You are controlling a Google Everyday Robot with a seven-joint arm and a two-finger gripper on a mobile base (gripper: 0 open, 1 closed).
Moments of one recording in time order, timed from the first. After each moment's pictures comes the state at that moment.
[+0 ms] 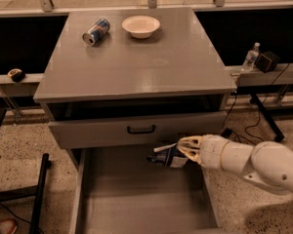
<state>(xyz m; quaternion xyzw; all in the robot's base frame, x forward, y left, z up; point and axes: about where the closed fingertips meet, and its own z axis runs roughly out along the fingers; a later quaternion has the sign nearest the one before) 0.525 -0.132 0.675 -0.63 0.58 -0.01 0.51</state>
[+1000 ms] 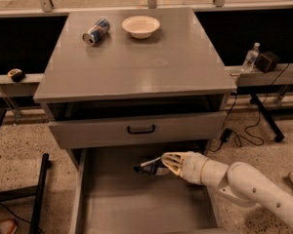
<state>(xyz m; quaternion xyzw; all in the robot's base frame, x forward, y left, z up) 0.538 -0.087 0.578 -0.63 0.53 0.02 0.57</state>
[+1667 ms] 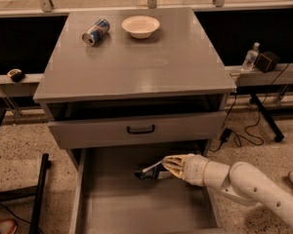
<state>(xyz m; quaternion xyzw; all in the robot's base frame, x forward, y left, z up) 0.531 -0.091 0.562 -0.65 0.50 0.04 0.57</state>
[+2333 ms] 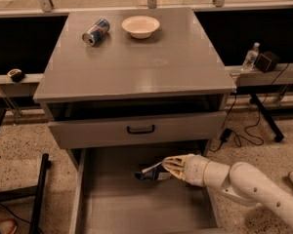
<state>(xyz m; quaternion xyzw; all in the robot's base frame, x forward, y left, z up) 0.531 -0.090 0.562 -0.65 0.50 0.04 0.57</state>
